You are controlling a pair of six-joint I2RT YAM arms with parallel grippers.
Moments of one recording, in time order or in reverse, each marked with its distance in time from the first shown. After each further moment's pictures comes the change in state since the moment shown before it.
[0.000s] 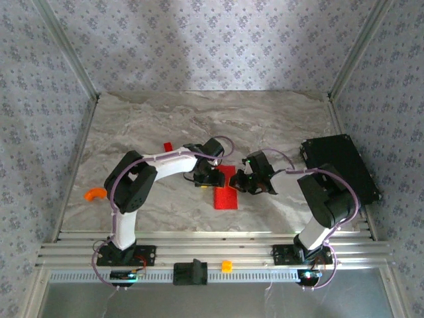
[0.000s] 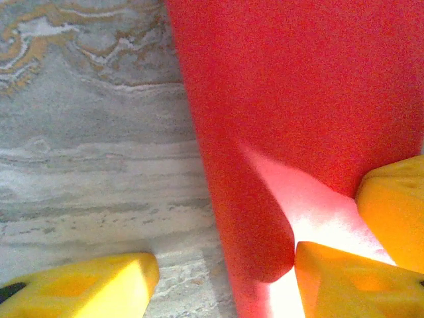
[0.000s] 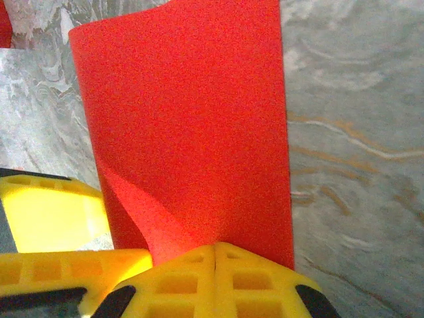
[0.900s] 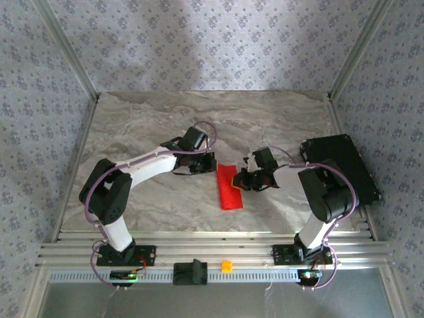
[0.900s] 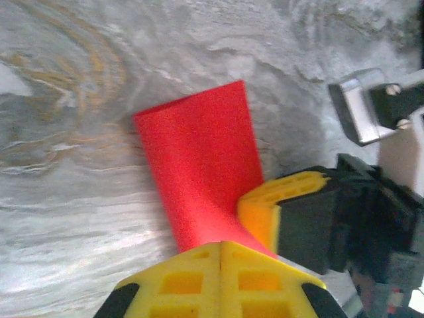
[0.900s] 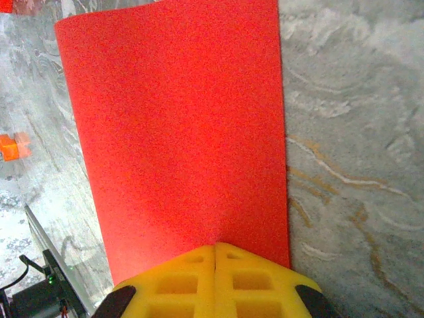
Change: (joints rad) left arm 0.101 -0.222 -0.140 0.287 0.182 -0.084; right arm -0.086 0.048 0.062 -0.110 -0.142 -0.180
